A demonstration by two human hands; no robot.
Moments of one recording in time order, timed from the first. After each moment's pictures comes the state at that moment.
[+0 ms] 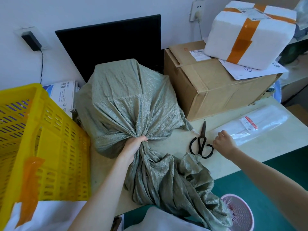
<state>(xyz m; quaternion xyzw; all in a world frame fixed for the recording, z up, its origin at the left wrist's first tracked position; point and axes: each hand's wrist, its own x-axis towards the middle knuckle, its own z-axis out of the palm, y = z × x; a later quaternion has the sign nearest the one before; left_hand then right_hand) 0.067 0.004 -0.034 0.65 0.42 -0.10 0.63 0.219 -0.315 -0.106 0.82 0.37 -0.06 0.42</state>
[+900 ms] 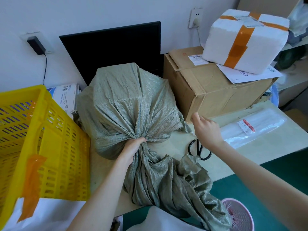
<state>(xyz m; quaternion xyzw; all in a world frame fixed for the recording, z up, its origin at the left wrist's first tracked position) 0.067 0.002 -0.035 0.64 0.42 -0.09 0.64 0.184 -0.229 -0.011 0.91 0.31 0.25 -0.07</state>
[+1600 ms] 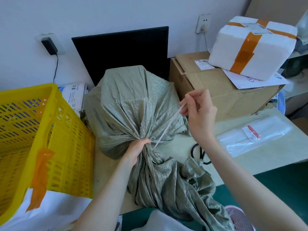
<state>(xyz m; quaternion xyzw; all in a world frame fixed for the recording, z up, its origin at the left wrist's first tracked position) 0.063 0.000 -0.034 0.63 0.41 -0.08 0.66 0.131 -0.168 0.095 0.73 0.21 0.14 -0.63</state>
